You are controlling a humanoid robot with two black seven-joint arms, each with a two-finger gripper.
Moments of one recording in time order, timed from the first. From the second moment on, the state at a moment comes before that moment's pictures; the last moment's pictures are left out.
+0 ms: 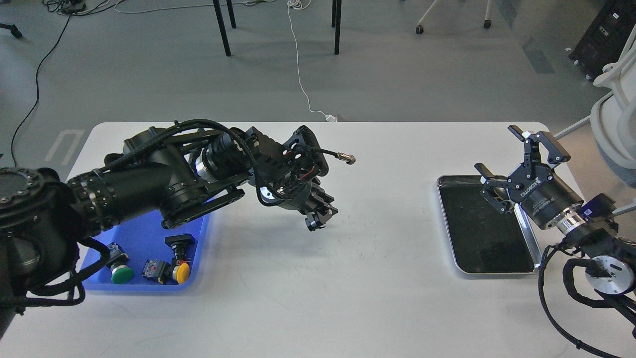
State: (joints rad) left arm -1.16 0.04 -0.09 -0.88 2.18 -0.49 -0.49; right arm 0.42 -0.67 0.61 1.04 -0.11 0.46 0.49
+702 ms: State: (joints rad) left arm -1.13 -0.04 -0.04 -0.83 2.18 -0.49 -0.49; right arm 0.42 -0.69 0.61 1.04 -0.11 0.46 0.49
